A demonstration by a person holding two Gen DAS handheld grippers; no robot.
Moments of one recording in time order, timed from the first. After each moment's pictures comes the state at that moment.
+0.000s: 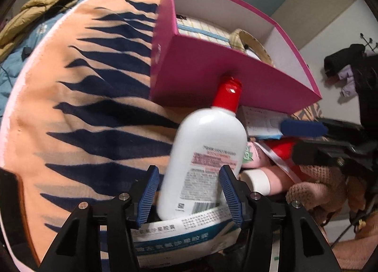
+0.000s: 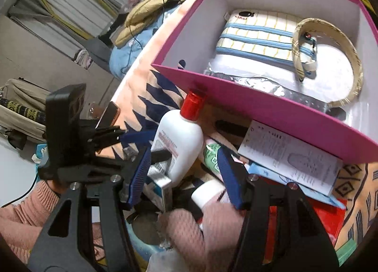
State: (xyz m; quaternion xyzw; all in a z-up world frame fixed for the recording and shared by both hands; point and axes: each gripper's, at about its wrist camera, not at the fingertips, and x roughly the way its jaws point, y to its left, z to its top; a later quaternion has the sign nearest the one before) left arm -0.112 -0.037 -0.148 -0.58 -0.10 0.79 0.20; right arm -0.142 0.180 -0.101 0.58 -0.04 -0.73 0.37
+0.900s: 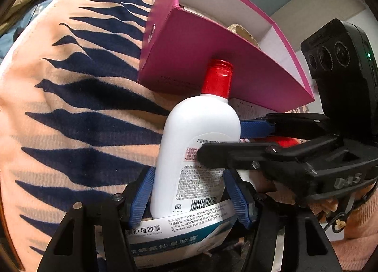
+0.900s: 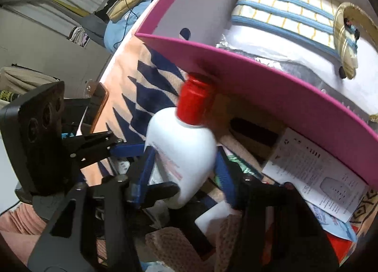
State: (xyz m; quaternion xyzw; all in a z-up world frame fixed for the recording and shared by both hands) left arm -0.103 -0.039 -0.153 -0.58 -0.15 0.77 0.21; right arm -0.156 0.143 -0.139 0.62 -0.01 -0.68 0.38
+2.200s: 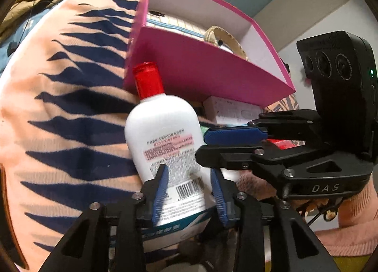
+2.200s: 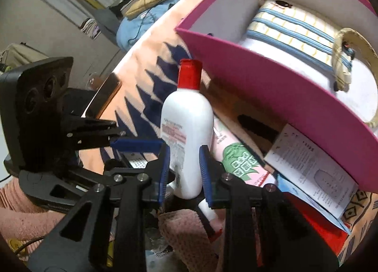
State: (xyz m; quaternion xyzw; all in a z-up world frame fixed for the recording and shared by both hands) left arm -0.080 -0.044 -0.132 -0.57 -0.13 0.78 0.24; right arm -0.129 0.134 -0.126 0.58 0.05 -0.70 0.42
